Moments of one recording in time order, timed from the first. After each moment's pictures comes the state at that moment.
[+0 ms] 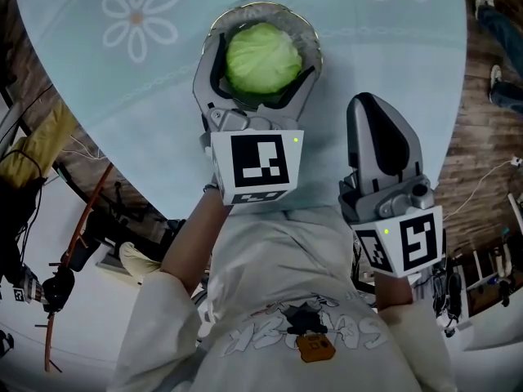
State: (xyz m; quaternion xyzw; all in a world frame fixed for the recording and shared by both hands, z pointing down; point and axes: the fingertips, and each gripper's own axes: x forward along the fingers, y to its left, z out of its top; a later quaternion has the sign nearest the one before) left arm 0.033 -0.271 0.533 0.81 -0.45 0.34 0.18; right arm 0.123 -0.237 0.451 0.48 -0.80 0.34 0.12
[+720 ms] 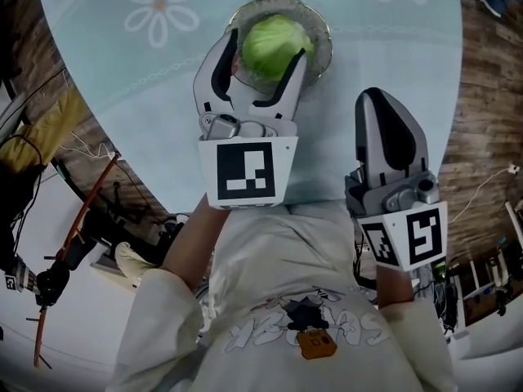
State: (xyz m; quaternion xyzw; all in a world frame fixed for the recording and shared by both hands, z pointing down) left arm 0.007 -0.273 0.469 0.79 -0.52 0.25 0.20; right arm 0.115 -0.232 0.420 0.48 -0.81 0.31 0.12
